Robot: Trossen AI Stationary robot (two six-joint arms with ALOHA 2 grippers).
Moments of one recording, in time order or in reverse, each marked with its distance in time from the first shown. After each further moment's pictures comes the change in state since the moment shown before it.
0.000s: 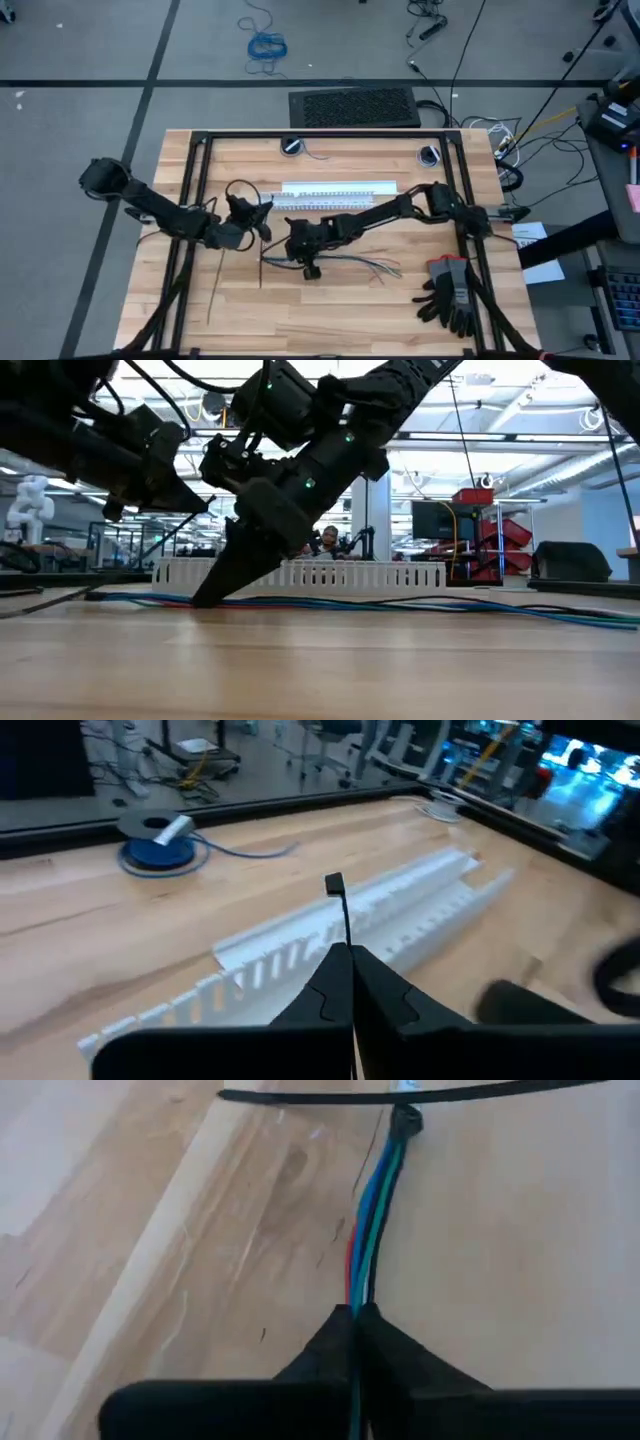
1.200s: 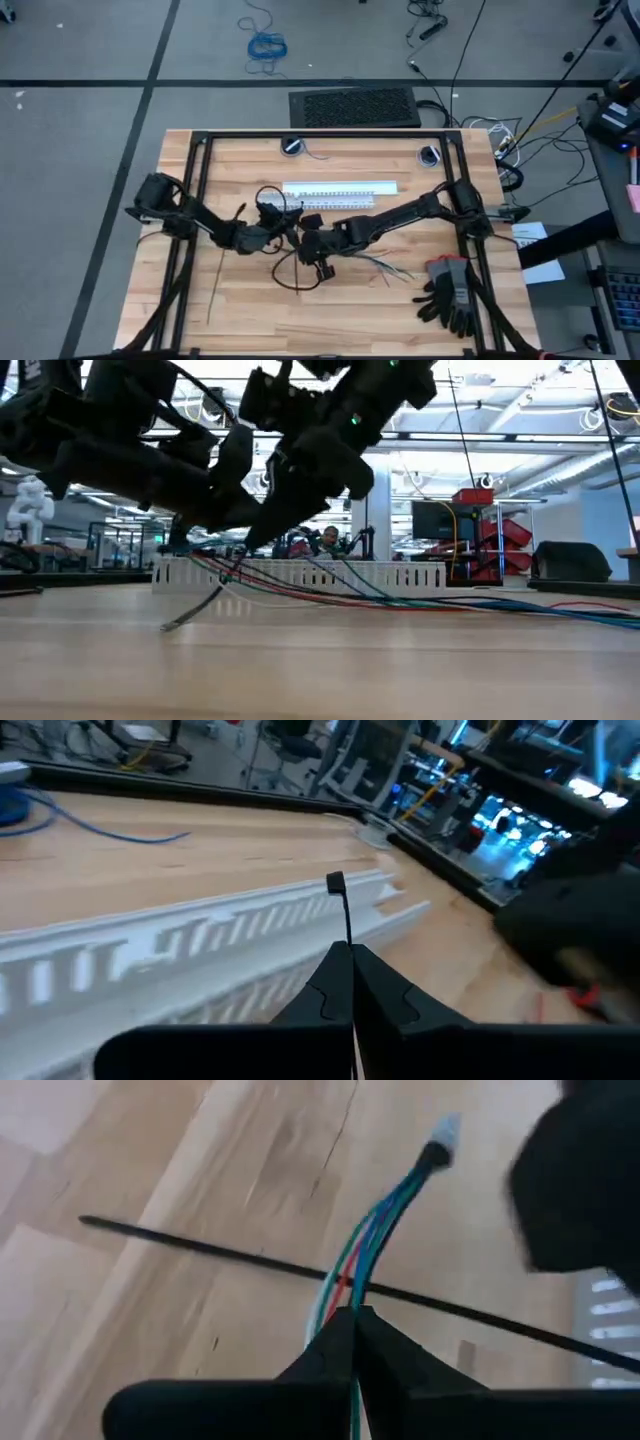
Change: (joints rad) left arm 0.065 0.558 0.183 0.664 0.129 0.061; right arm 0.066 -0.176 -0.063 -0.080 0.224 -0.093
